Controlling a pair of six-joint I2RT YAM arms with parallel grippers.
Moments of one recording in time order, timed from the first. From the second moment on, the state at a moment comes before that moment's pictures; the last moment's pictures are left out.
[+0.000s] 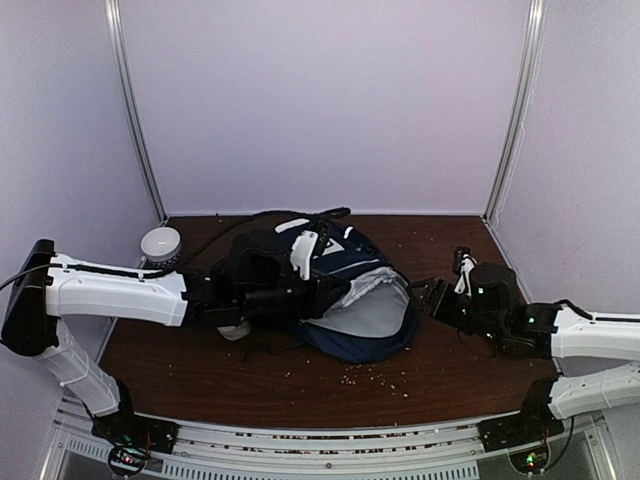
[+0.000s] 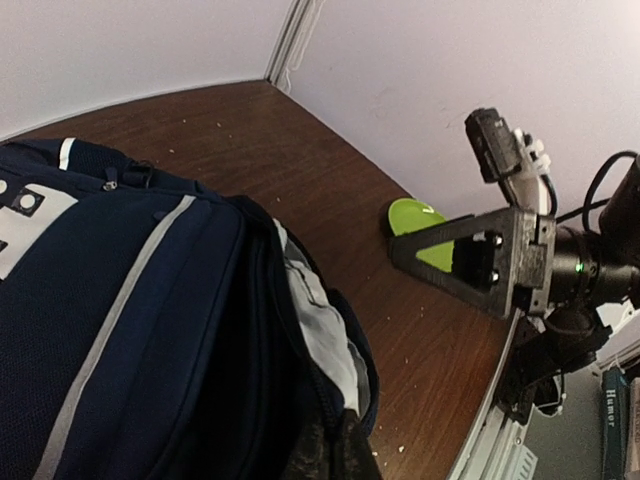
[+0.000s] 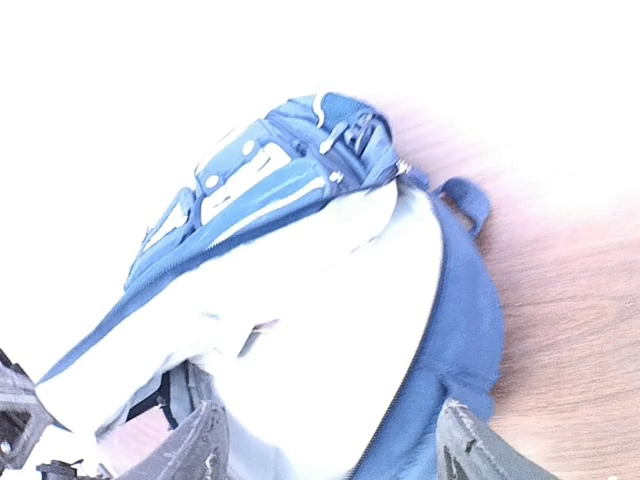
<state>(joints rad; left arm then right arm) -1.11 1.55 1.03 0.20 -0.02 -0.47 0.82 0.98 0.48 0.08 0.27 0.88</state>
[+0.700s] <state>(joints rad) -0.95 1.14 0.87 -0.40 -0.48 -0.78 0.83 0.81 0.46 -0.03 0.31 0.81</state>
